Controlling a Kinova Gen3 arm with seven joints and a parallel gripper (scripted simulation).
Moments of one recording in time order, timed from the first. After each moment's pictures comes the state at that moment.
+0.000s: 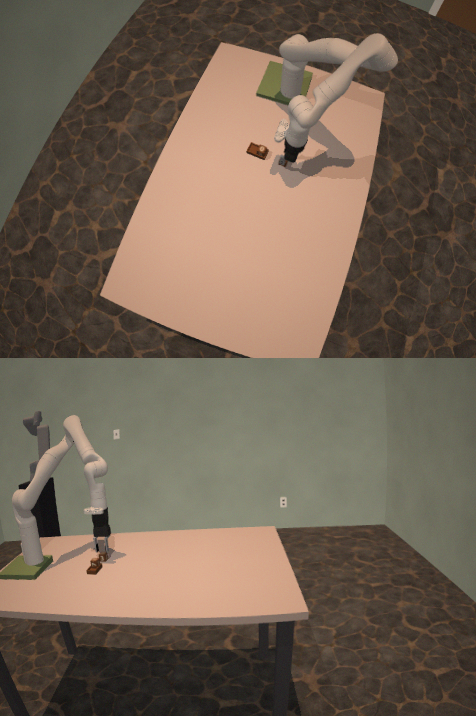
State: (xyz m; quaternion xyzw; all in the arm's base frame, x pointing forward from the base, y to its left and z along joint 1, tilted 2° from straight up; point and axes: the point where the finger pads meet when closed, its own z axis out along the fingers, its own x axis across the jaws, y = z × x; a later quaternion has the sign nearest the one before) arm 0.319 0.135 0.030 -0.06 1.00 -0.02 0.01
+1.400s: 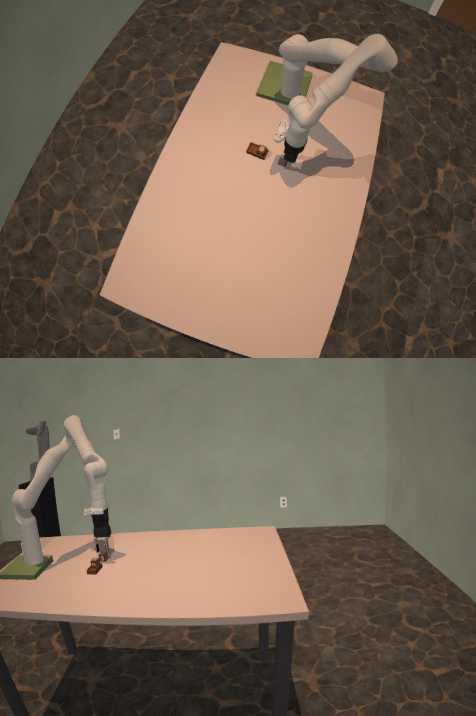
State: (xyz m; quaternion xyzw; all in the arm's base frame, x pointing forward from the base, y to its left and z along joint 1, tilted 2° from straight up) arm 0.319 0.136 0.028 -0.06 1.00 -0.02 0.01
